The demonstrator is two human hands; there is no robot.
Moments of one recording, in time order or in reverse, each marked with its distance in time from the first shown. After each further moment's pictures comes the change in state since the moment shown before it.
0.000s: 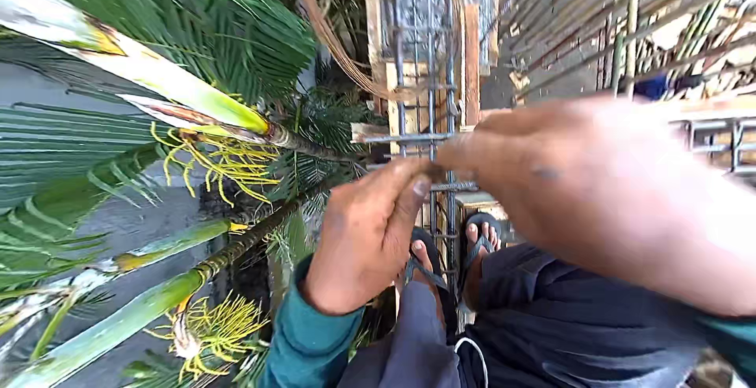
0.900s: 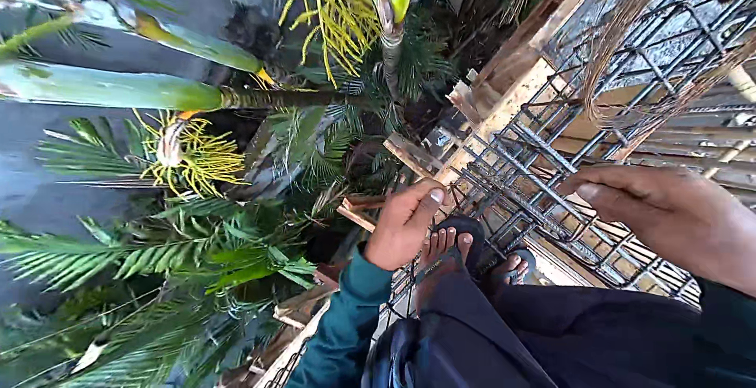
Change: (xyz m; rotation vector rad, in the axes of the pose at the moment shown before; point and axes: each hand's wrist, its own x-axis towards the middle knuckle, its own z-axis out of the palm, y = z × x) left_hand -0.164 -0.112 0.009 -0.490 0.474 -0.650; right_hand 0.105 -0.001 0.092 0.340 -0.523 0.038
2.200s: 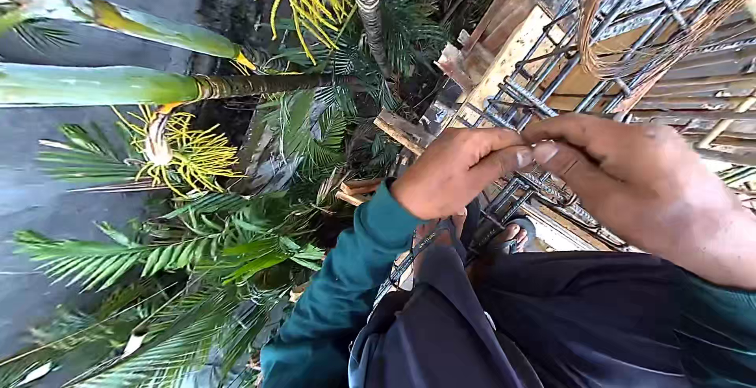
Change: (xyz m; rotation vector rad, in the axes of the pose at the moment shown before) left_hand 0.060 0.061 0.034 0.108 -0.431 0.200; right_hand -0.007 -0.032 0.018 -0.029 0.100 -0.061
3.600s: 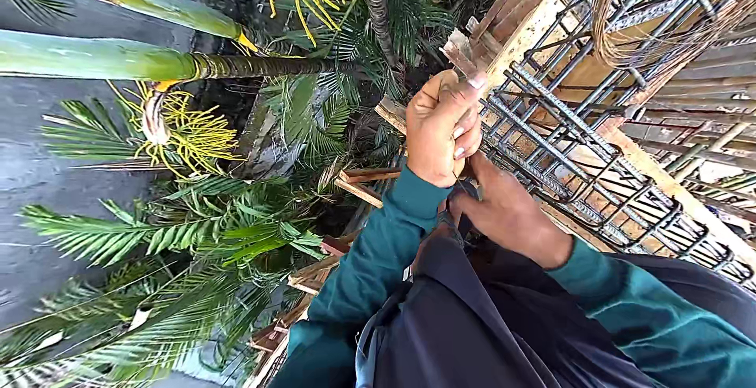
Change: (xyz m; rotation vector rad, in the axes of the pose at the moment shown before) left_hand 0.020 -0.028 0.043 -1.201 0.684 0.023; right_hand 0.001 0.003 0.114 0.447 -0.195 0.211
